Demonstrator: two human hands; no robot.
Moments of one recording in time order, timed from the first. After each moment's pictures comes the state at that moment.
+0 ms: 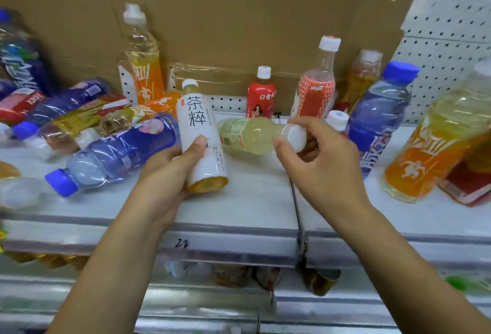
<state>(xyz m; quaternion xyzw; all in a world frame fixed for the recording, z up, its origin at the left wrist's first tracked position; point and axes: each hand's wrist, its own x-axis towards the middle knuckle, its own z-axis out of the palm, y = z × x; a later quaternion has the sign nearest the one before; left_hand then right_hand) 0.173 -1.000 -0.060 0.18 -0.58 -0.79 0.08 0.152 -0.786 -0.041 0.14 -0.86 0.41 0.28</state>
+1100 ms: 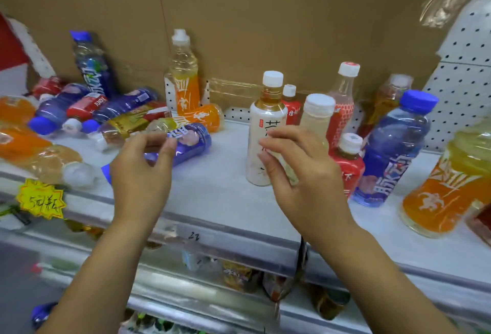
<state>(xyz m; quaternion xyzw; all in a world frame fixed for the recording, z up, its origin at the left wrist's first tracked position) 0.212 -1.031 -0.052 0.18 -0.80 -0.38 0.43 0.160 -0.797 -0.031 0.39 -0.76 0.34 0.38</state>
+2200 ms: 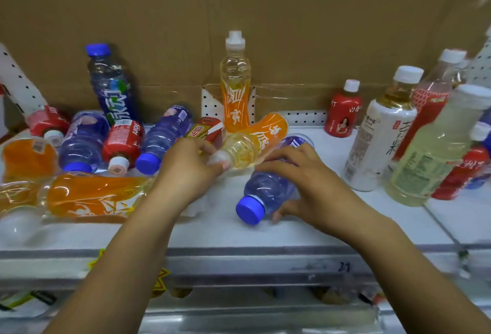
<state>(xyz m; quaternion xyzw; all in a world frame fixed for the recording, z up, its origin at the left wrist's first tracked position) 0.145 -1.218 -0.034 0.12 -0.91 -0.39 0.07 0.145 -0.987 -0.056 0.35 -0.91 0.18 0.11</state>
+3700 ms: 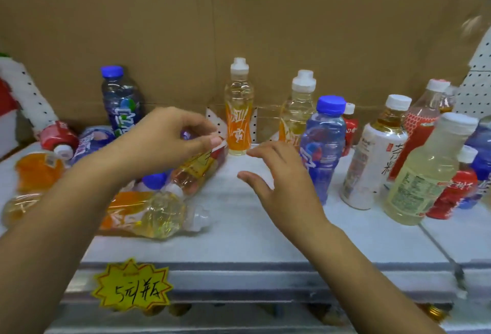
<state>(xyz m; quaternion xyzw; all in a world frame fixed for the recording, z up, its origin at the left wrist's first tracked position) 0.154 -1.263 0.050 -0.14 -0.95 -0.24 0.10 0.145 -1.049 -0.047 0.25 -0.87 0.30 0.31</state>
